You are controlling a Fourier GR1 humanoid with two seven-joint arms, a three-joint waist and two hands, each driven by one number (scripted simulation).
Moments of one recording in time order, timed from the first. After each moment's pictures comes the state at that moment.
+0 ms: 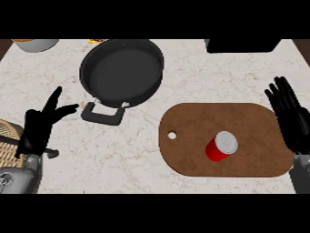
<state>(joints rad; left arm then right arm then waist) -0.14 0.37 -0.13 -1.41 0.05 0.19 0.18 -0.14 -0.34 -0.03 -1.39 -0.34 0.02 -0.11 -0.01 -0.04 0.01</state>
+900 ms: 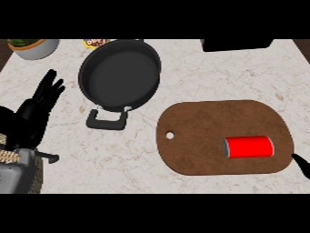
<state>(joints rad) -0.17 0.33 -0.05 -1.56 0.12 0.15 0.18 0.26 -0.47 -0.09 -1.61 0.15 -0.58 0.02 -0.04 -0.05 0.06</state>
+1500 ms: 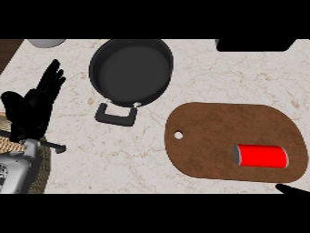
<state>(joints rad) -0.25 0.30 -0.06 -1.60 0.02 0.18 0.29 0.38 -0.56 0.08 -1.87 0.35 -0.47 0.44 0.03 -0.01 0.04</state>
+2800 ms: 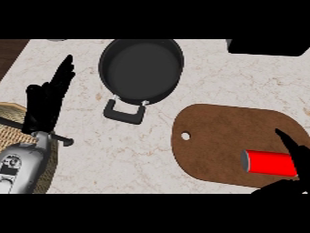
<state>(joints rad) -0.31 0.28 -0.10 -1.55 -0.06 0.15 0.31 0.04 -0.65 0.33 -2.01 0.22 0.00 1.19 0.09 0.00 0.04</state>
